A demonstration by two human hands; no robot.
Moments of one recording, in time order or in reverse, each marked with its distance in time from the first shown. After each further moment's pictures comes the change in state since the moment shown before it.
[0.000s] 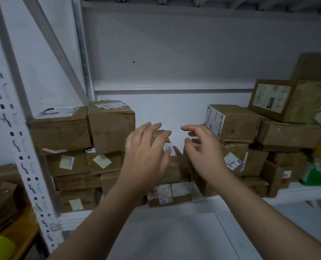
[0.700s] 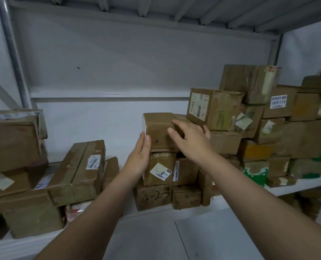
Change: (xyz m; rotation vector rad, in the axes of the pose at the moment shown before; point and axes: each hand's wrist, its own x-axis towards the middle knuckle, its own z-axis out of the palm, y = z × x) left_hand 0.081 0.129 0.133 -0.895 -0.351 -0.590; right_hand 0.053 0.106 -0.154 -0.544 -0.169 0.166
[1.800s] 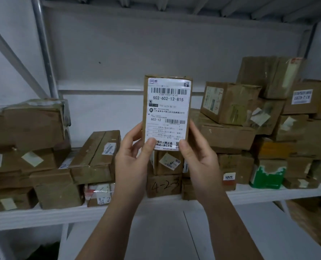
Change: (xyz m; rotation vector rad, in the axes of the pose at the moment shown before) left_hand -0.095 0.035 -0.003 -0.515 0.382 0.324; right_hand -0.100 -0.033 0.003 1.260 0.061 -0.092
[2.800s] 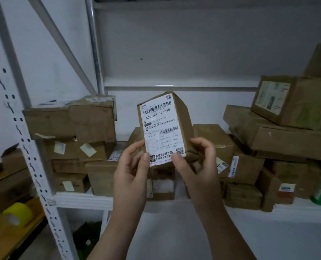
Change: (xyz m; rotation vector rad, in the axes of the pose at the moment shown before) left_hand -0.013 0.016 -0.089 0.280 0.197 -0.012; right_hand -0.005 0.052 0.088 -0.085 -0.005 -0.005
